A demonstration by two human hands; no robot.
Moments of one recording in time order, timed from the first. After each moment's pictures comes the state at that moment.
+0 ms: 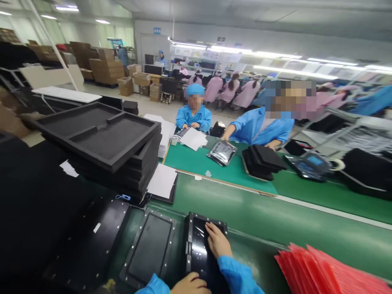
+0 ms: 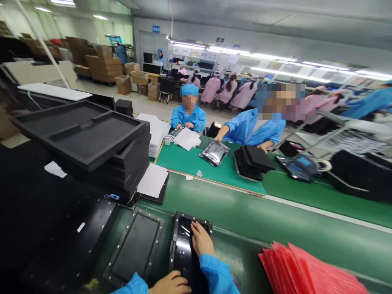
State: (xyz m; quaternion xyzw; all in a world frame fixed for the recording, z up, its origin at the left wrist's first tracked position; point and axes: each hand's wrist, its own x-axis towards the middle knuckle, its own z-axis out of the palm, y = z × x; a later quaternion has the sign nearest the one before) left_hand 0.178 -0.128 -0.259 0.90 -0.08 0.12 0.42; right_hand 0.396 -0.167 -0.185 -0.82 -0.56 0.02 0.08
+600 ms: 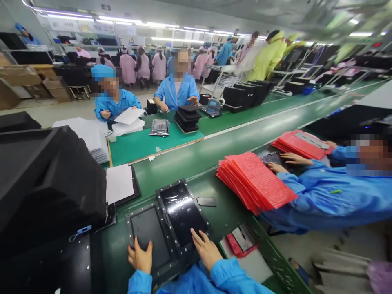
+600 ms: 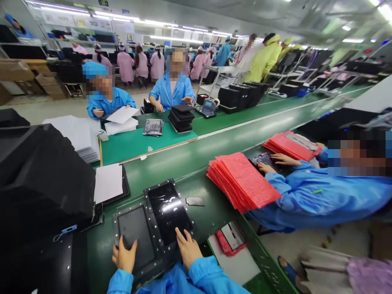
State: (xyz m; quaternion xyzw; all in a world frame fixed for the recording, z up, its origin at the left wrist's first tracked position) left_hand 0.114 -0.017 -0.255 0.76 0.57 0.01 0.33; right_hand 0.208 -0.238 -0.140 -0.91 -0.28 0.29 -0.06
